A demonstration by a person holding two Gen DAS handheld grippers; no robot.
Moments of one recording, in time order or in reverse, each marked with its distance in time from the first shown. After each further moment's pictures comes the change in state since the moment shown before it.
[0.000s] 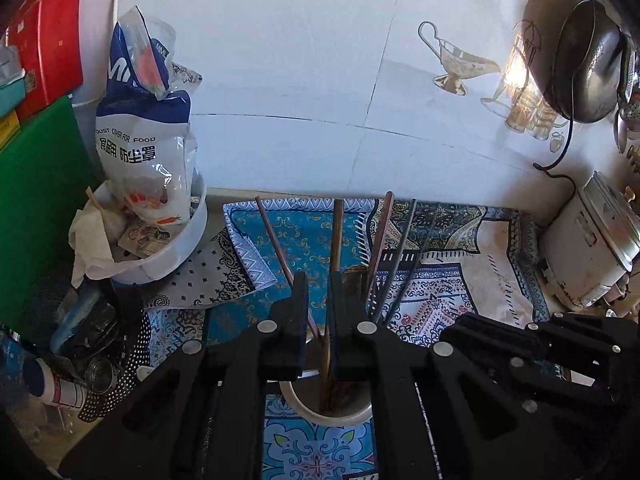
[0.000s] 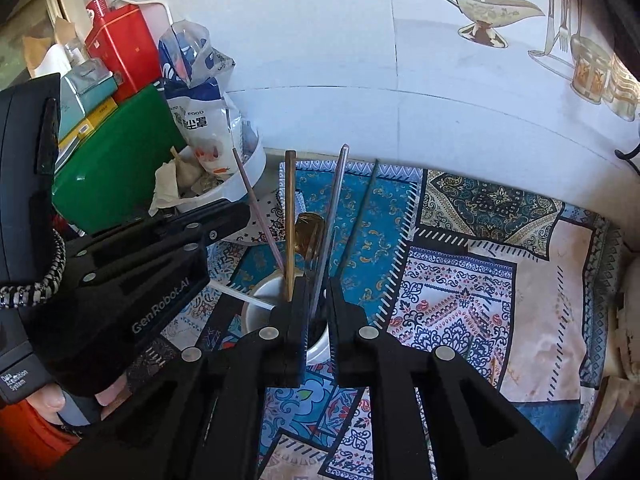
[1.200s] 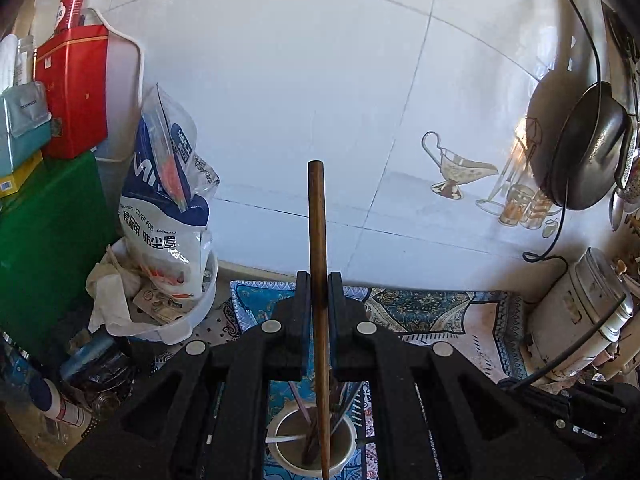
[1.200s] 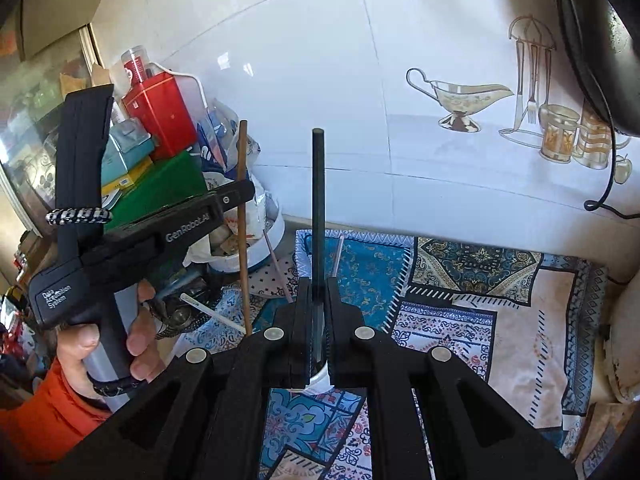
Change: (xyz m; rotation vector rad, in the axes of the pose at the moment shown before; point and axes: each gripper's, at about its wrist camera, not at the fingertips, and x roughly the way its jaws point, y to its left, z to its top) left arm -0.031 -0.001 0.052 -0.096 -0.207 0.020; right arm -0.067 -0.010 0.013 -0.014 -0.194 0.067
